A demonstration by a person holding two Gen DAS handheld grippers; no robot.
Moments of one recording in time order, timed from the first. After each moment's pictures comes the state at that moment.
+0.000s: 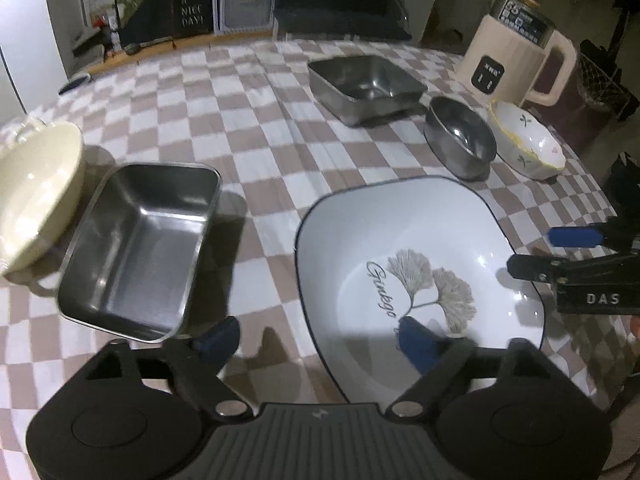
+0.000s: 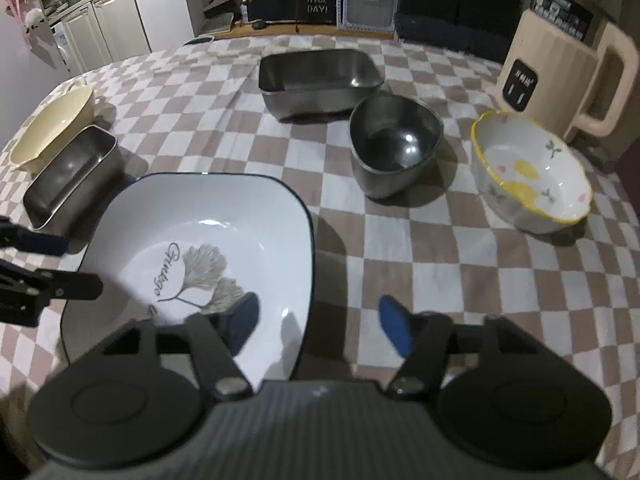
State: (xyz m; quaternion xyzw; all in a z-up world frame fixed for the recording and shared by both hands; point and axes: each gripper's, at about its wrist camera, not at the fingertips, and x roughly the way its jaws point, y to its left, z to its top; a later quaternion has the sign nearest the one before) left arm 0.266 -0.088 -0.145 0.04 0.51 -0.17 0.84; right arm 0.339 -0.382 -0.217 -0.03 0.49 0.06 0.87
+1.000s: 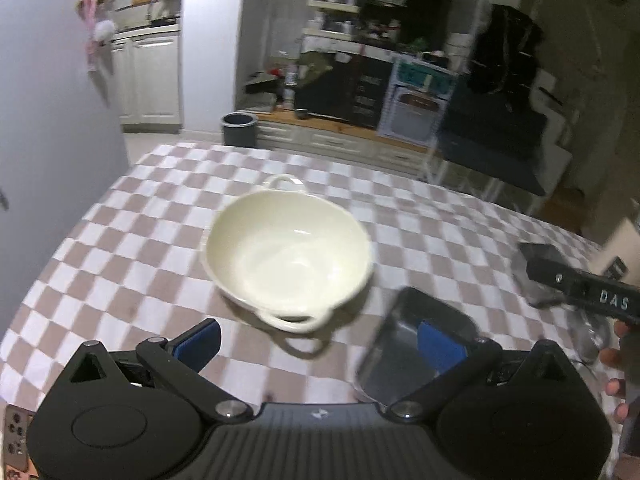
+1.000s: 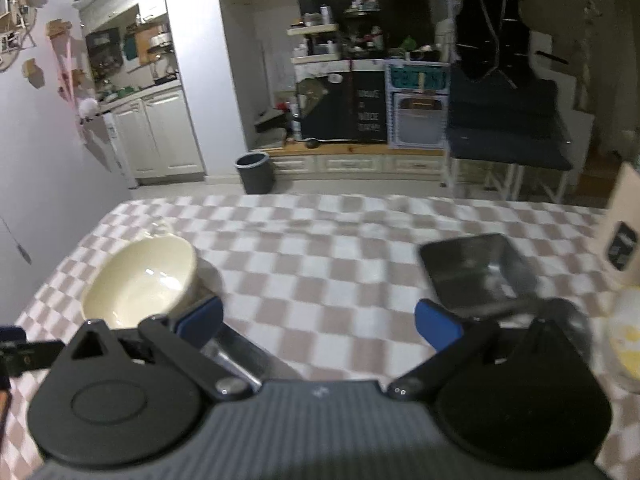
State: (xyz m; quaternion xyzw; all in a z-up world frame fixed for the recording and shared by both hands) left arm 0.266 0.097 -0.079 -0.09 0.39 0.05 0.92; right arm 0.425 -0.212 -0.153 0.02 0.33 0.14 0.93
